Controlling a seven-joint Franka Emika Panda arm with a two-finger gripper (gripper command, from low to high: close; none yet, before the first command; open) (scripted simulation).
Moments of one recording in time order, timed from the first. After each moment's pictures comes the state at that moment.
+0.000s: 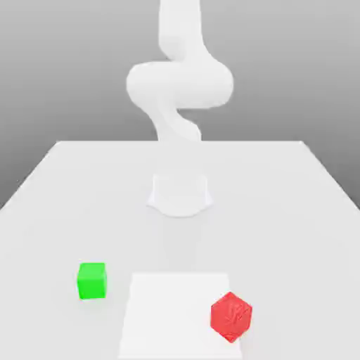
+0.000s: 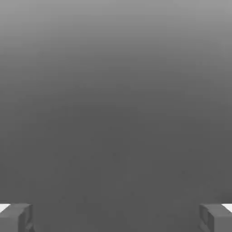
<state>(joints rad) -0.04 -0.71 0.05 -2.33 -0.01 2.34 0.90</state>
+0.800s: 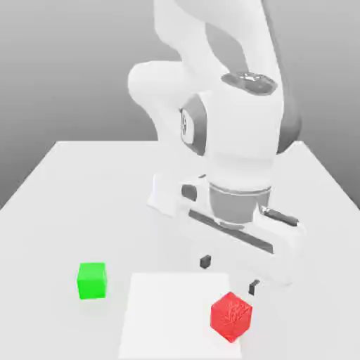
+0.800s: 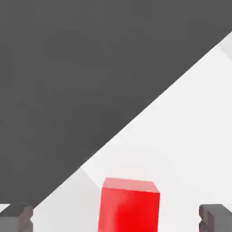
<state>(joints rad) -0.14 0.16 0.31 -2.57 -0.14 2.73 1.88</state>
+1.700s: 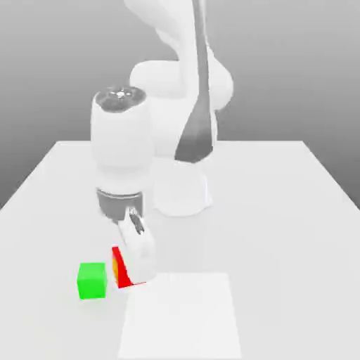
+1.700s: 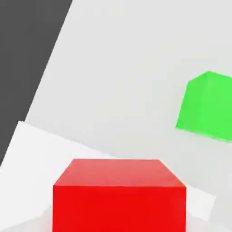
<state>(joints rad) -0.45 -0.07 0.08 -2.75 -0.04 2.68 1.81</state>
